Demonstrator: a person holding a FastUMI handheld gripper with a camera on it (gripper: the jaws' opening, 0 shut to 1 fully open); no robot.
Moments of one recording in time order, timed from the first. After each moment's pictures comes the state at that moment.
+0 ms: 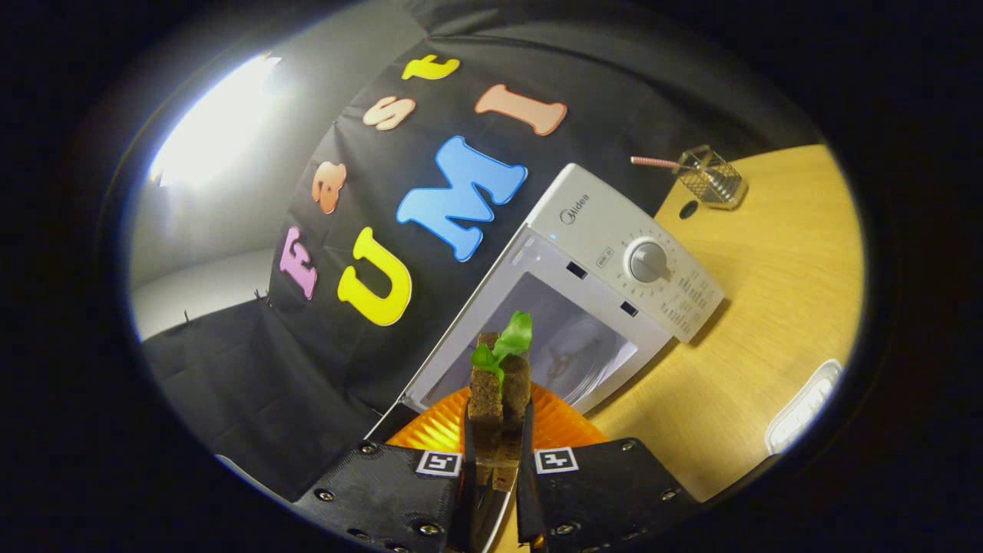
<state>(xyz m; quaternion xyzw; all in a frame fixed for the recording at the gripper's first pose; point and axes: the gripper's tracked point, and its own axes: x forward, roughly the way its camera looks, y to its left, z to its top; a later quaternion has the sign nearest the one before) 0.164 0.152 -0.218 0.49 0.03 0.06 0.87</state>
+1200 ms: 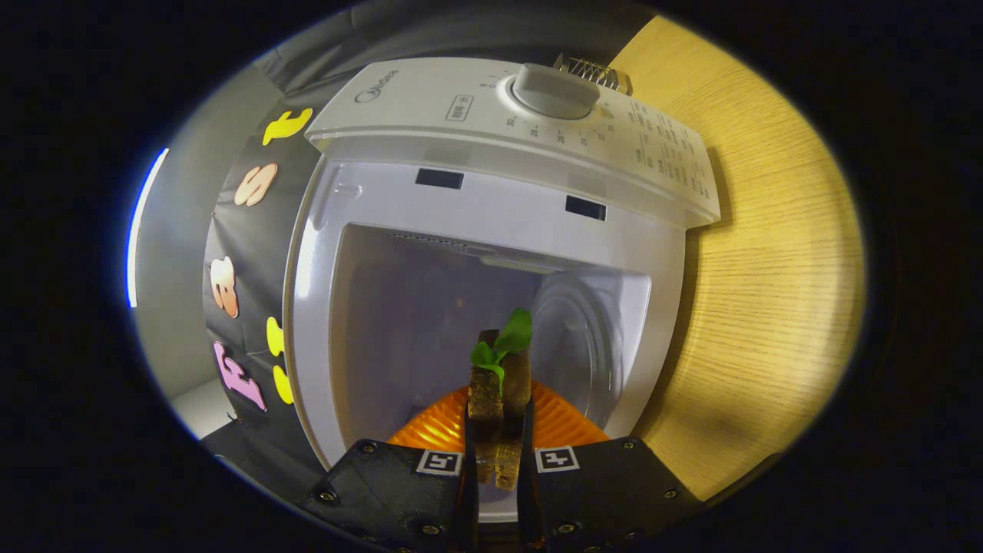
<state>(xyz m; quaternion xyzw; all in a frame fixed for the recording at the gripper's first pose) 0.323 0.177 -0.286 0.64 0.01 -0.09 0.76</state>
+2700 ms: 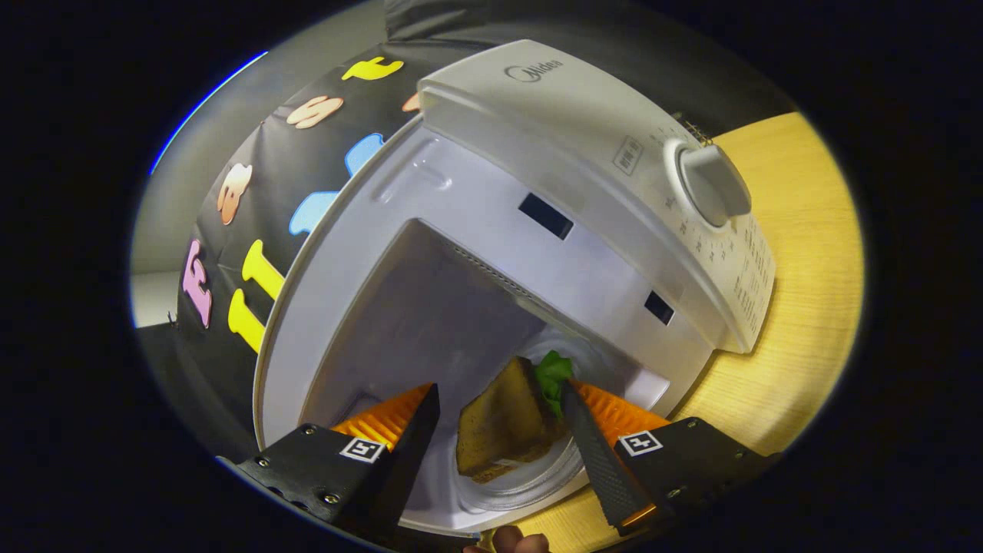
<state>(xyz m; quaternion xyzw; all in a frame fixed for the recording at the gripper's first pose) 0.331 0.141 -0.276 0.46 0.03 -0.11 0.88</state>
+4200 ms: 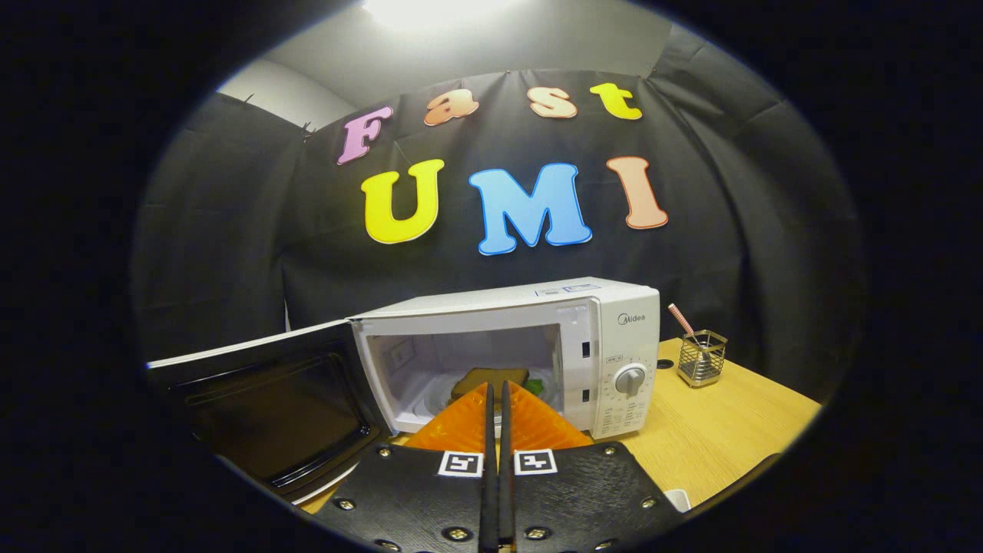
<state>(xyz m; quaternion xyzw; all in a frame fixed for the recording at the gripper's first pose) 0.127 0.158 -0.192 0.06 0.02 0.00 1.00</state>
